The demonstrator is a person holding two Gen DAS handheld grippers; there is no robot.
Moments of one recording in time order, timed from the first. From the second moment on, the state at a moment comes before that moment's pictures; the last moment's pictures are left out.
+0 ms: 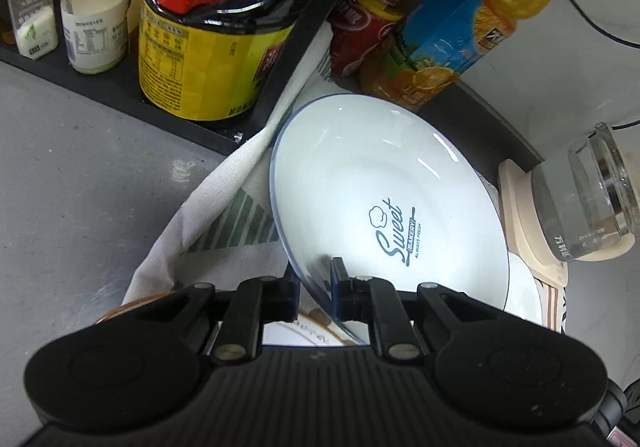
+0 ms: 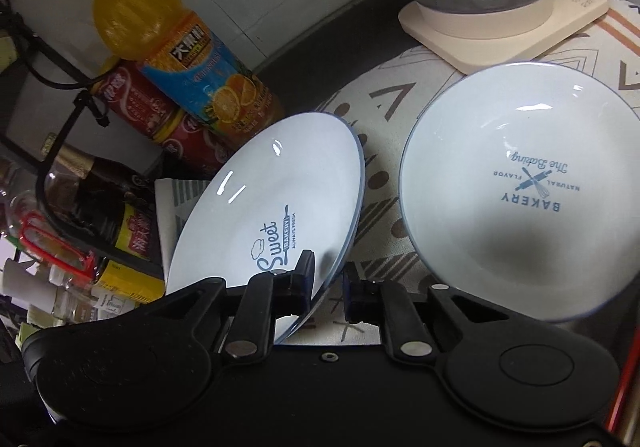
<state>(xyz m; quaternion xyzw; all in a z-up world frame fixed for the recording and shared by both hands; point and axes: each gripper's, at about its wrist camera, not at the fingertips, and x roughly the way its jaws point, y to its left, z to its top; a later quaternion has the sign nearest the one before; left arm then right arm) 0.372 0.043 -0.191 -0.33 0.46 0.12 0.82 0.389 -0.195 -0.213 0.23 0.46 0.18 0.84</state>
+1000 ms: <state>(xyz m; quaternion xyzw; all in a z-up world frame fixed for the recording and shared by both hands) 0.258 0.024 -0.151 -0.33 0.43 0.14 0.83 0.289 -0.211 -0.175 0.15 0.42 0.24 0.86</state>
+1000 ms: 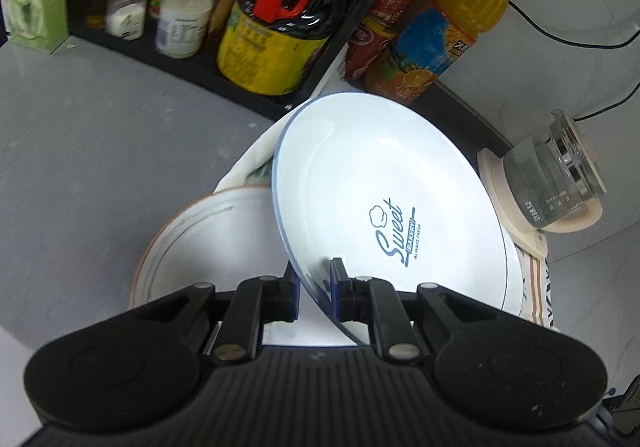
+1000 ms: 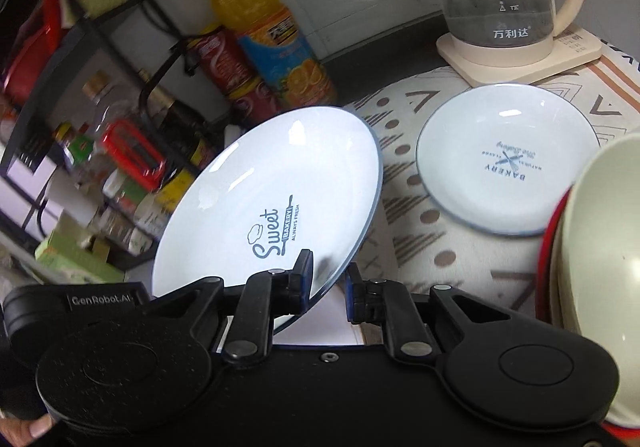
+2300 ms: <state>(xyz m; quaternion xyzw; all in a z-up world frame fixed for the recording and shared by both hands) 0.191 0.020 -0.186 -0.35 0.49 0.14 0.78 0.236 -0.201 -0.196 0.08 0.46 0.23 0.85</state>
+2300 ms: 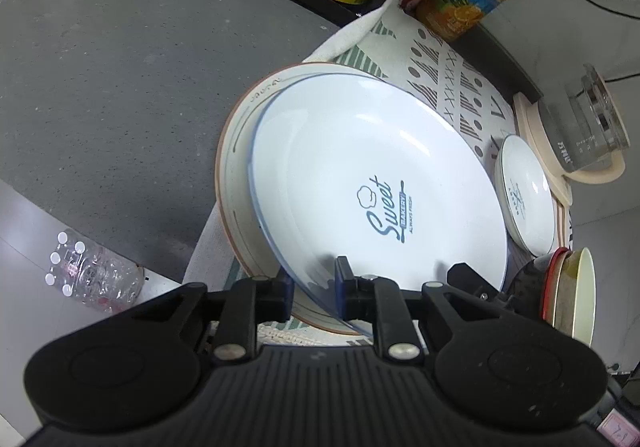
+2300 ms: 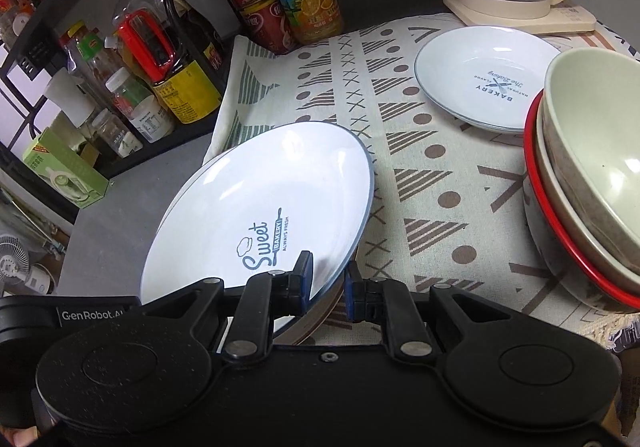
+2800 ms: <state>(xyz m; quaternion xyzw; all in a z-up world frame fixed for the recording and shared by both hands) 0.199 0.062 -0.172 -0.33 0.50 0.19 0.78 0.249 -0.196 -0.194 0.07 0.47 0.22 0.85</state>
